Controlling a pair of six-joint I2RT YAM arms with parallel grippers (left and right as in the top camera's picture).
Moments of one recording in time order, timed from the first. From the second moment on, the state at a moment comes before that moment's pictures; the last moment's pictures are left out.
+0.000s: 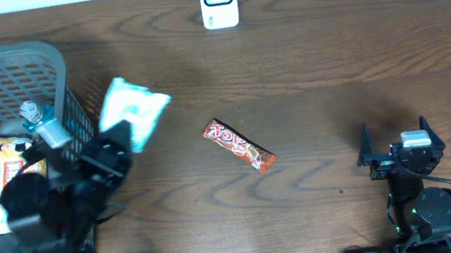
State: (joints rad) left arm 0.07 0.68 0.83 -0.51 0.53 -0.96; right arm 0.04 0.01 0.01 -0.06 0.14 -0.09
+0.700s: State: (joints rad) left arm -0.83 1.69 0.83 0.04 -0.12 -1.01; right arm 0.04 0.01 0.01 -0.06 0.14 -0.09
